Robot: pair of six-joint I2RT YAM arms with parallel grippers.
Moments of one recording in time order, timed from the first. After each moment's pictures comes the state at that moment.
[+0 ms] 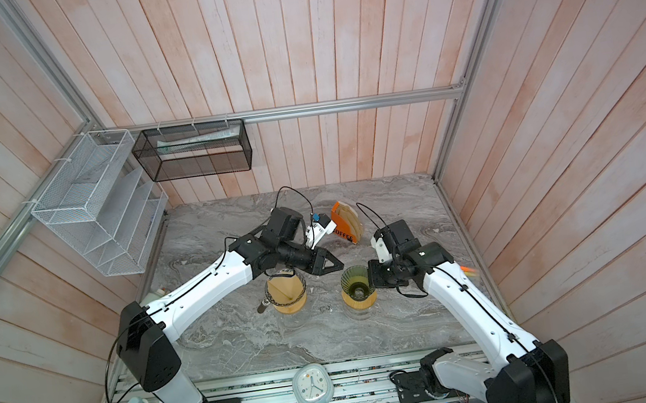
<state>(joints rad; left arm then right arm) -0.78 1.75 1.55 -0.59 0.67 -0.31 0.35 1.14 0.99 -0.94 -0.25 0.39</state>
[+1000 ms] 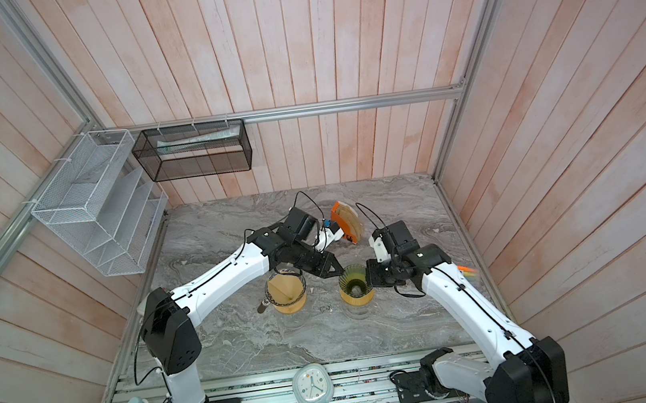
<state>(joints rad) -0.79 1.90 1.70 -0.77 0.57 -0.22 0.35 1.15 0.96 -0.87 -0.27 0.39</state>
